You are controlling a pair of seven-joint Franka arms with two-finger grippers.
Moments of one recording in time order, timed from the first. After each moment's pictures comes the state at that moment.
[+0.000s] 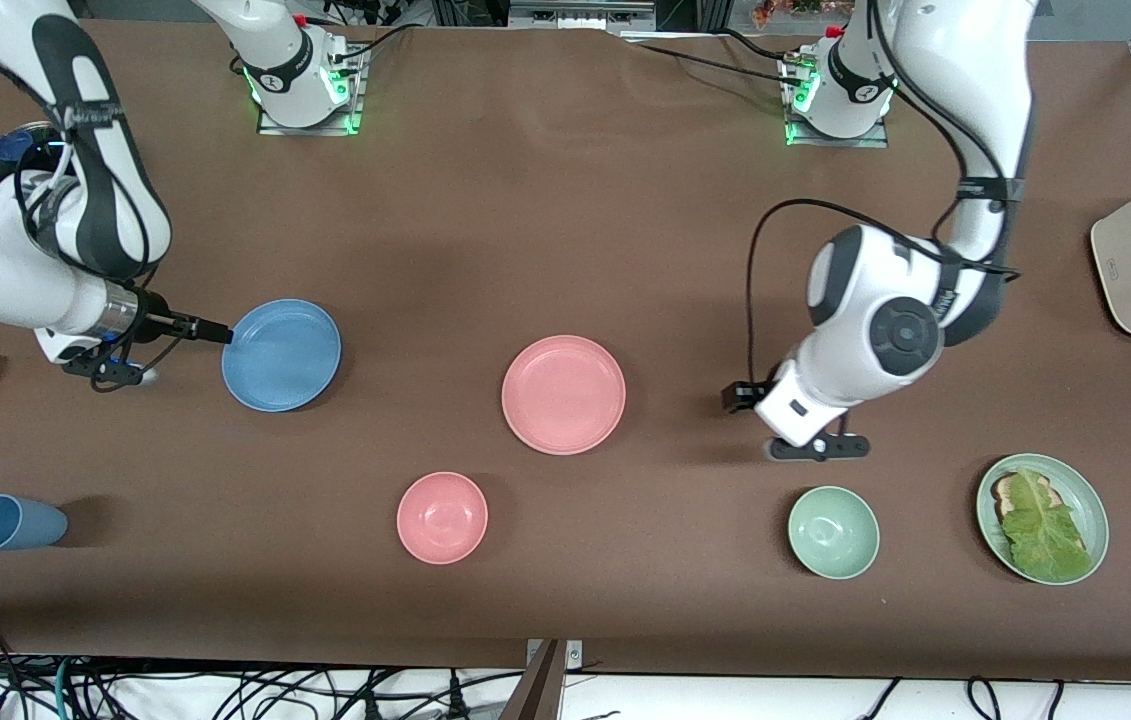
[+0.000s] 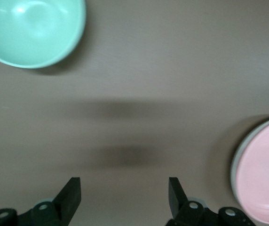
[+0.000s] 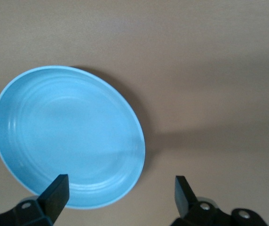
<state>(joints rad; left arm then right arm) -0.39 0.55 0.14 -1.57 -0.24 2.05 -0.21 0.01 0.34 -0.15 -2.09 0.26 2.23 -0.13</state>
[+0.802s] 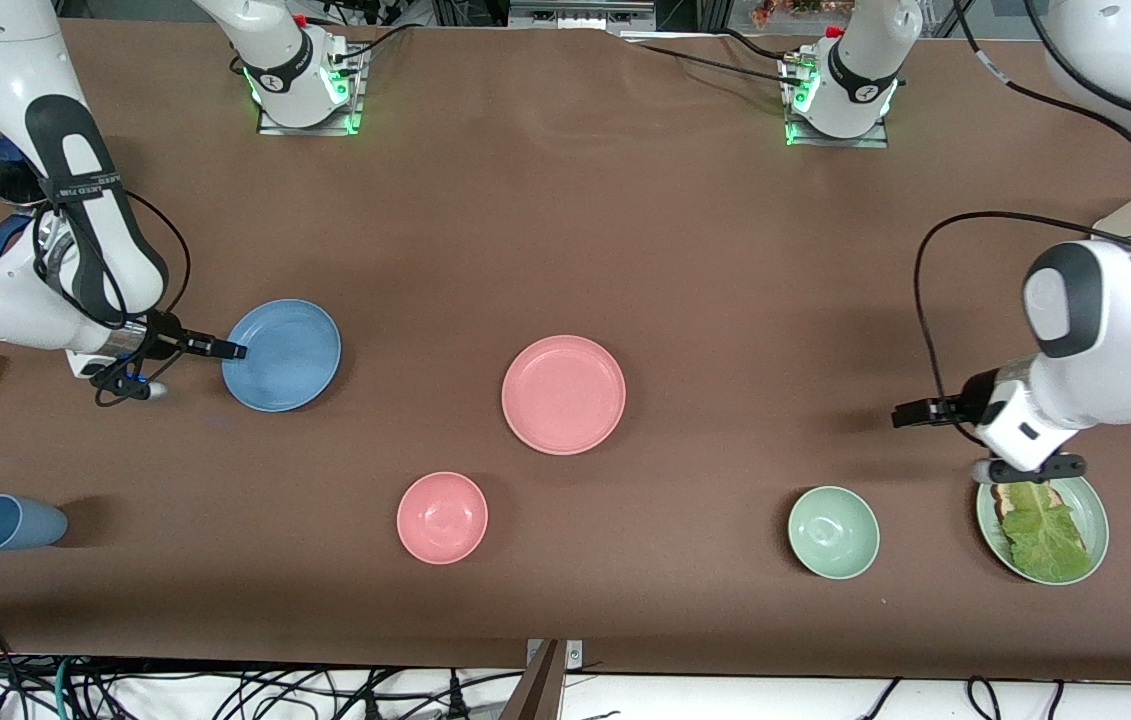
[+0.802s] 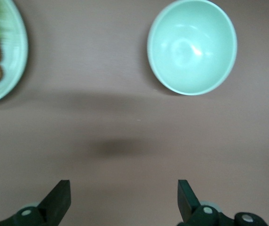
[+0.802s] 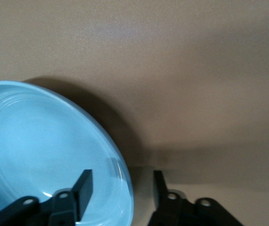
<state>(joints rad) -0.07 0.49 0.14 -1.56 -0.24 1.95 0.02 -0.04 0.49 -0.14 -2.05 0.46 2.26 -0.26</state>
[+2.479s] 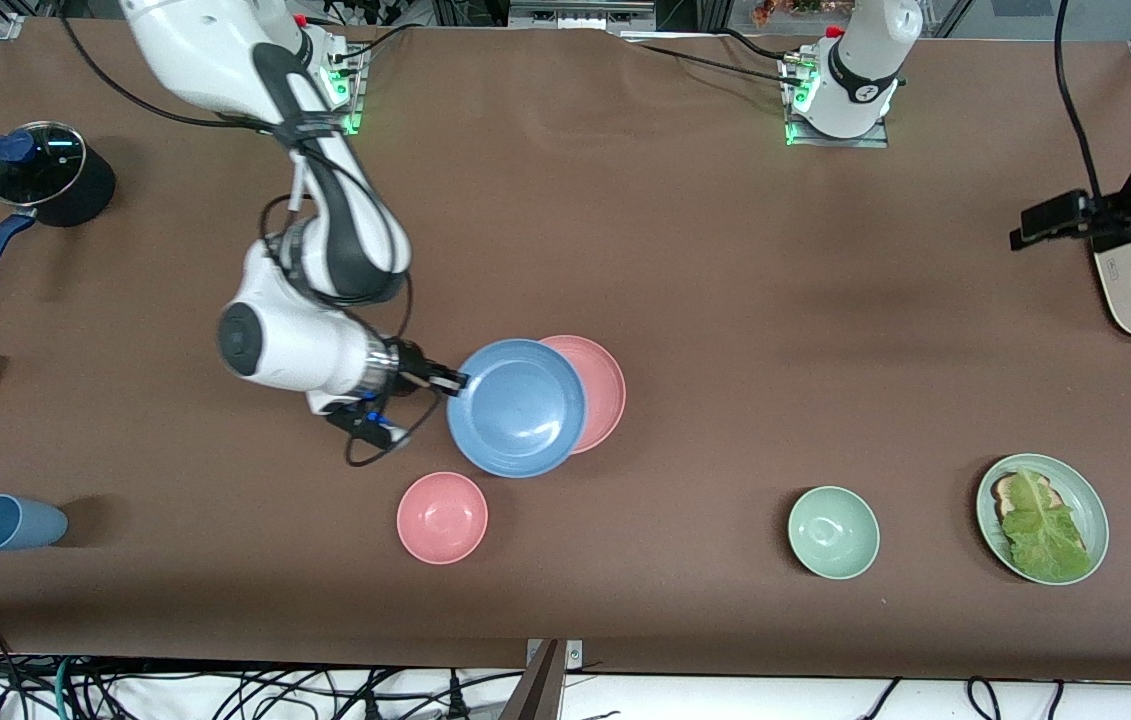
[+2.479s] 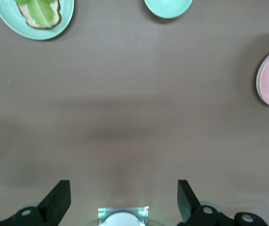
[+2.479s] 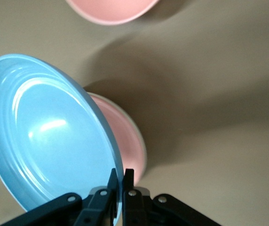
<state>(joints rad) -0.06 0.09 0.12 -1.46 -0.09 1.34 0.02 0.54 0.65 -0.11 -1.53 0.65 2.17 0.48</state>
